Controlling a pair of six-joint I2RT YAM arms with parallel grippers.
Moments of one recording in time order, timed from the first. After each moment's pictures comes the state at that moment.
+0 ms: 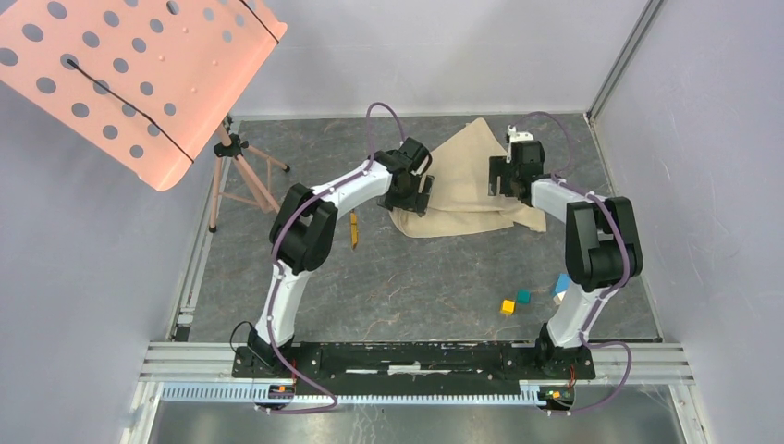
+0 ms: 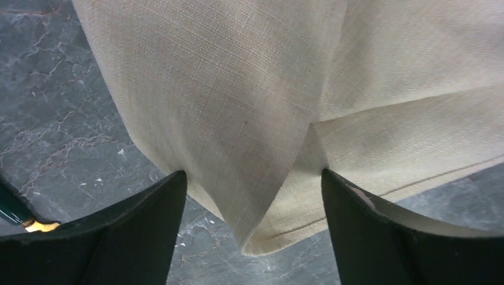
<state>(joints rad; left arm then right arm) -0.64 2.20 1.78 -0.70 -0.07 -0.35 0.12 1.81 1.09 -0.02 0.13 0.07</state>
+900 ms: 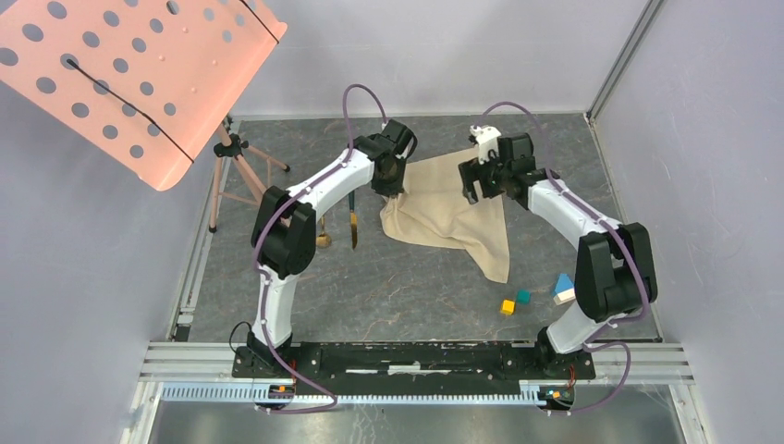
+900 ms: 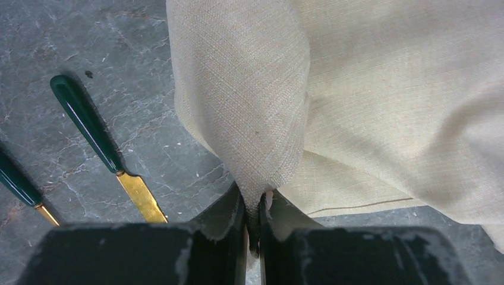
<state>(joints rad) -0.59 2.11 1.81 -0.80 -0.14 -0.35 0.27 1.63 1.13 -0.23 -0.23 -0.17</state>
